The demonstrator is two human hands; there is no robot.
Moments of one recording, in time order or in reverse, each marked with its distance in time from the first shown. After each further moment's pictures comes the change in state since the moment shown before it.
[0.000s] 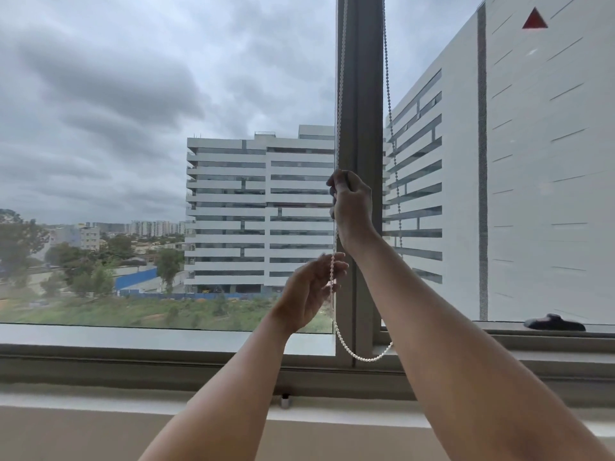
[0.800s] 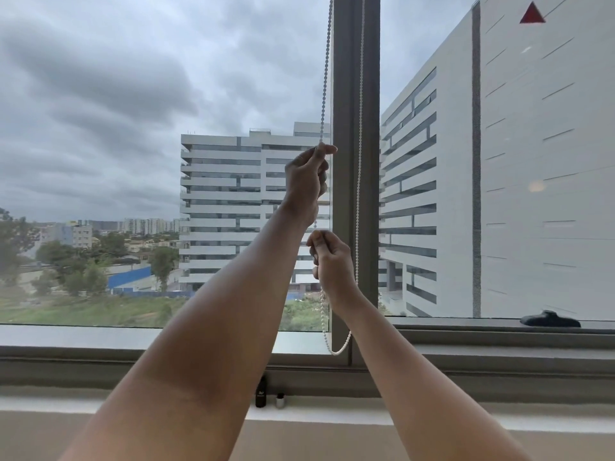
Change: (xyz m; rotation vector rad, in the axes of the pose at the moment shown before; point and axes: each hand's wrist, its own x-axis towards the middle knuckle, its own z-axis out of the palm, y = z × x) left_hand 0.062 0.110 0.066 0.168 0.281 0.397; right_hand -0.056 0.066 -0.007 -0.036 -0.143 0.083
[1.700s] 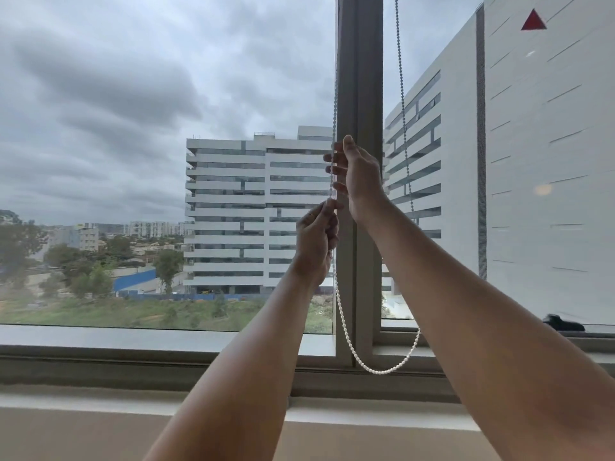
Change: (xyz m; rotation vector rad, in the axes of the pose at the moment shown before) left_hand -0.052 -0.047 -0.020 -0.132 -0.085 -0.044; right_hand 0.065 -0.106 -0.009 0.103 0.038 -0.055
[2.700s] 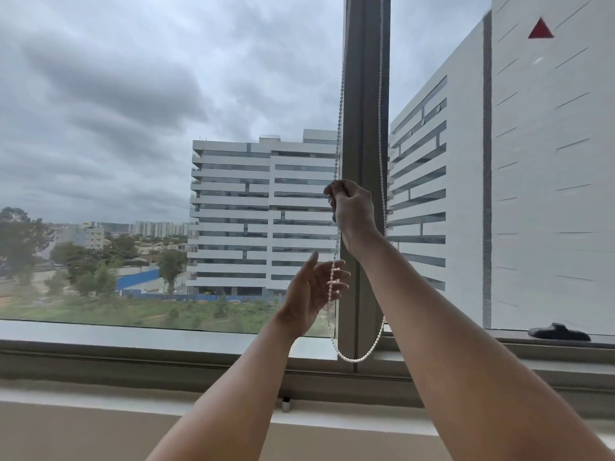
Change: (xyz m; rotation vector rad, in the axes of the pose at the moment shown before) left_hand -0.038 -0.035 -0.054 0.023 -0.103 -0.411; right_hand -0.016 0.035 0.006 -0.204 0.057 -0.003
